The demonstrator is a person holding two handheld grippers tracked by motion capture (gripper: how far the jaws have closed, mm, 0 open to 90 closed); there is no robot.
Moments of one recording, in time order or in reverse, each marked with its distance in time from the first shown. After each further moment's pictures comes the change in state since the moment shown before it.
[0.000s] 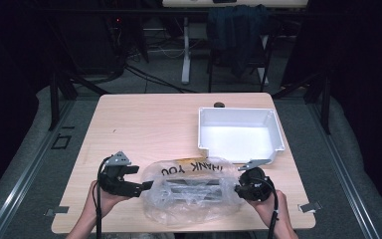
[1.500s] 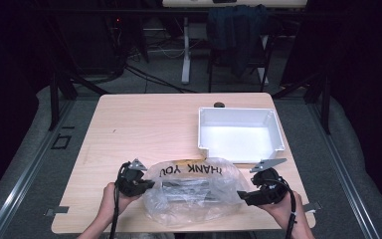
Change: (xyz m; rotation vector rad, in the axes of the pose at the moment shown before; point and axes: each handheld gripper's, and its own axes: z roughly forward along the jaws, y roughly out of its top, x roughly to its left) left arm 0.020 -0.023 0.068 0.199 0.060 -0.015; right arm -0.010 -0.005 -0.039 -0.020 0.083 -0.068
